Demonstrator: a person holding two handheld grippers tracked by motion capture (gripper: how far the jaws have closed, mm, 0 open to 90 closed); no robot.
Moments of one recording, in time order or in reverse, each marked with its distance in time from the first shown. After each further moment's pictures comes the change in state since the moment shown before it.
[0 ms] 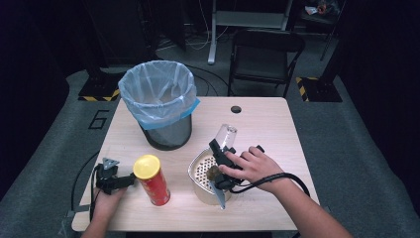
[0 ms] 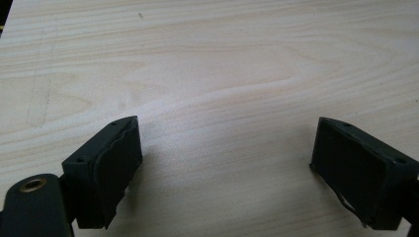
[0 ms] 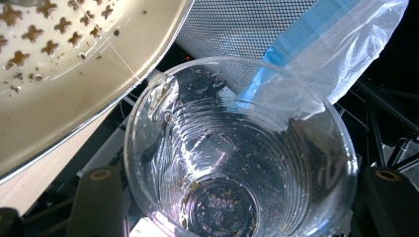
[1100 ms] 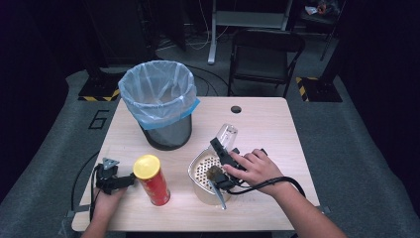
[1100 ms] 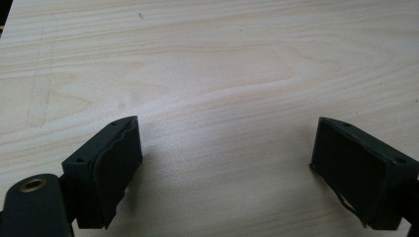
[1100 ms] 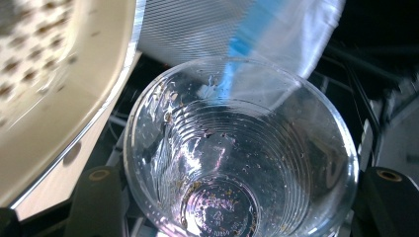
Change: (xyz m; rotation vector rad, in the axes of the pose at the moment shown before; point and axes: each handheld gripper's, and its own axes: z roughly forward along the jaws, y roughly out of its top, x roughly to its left) left arm 0.000 0.000 0.000 -0.001 0.000 -0.001; right arm 0.001 -0.001 -0.004 0.012 -0.173 0.231
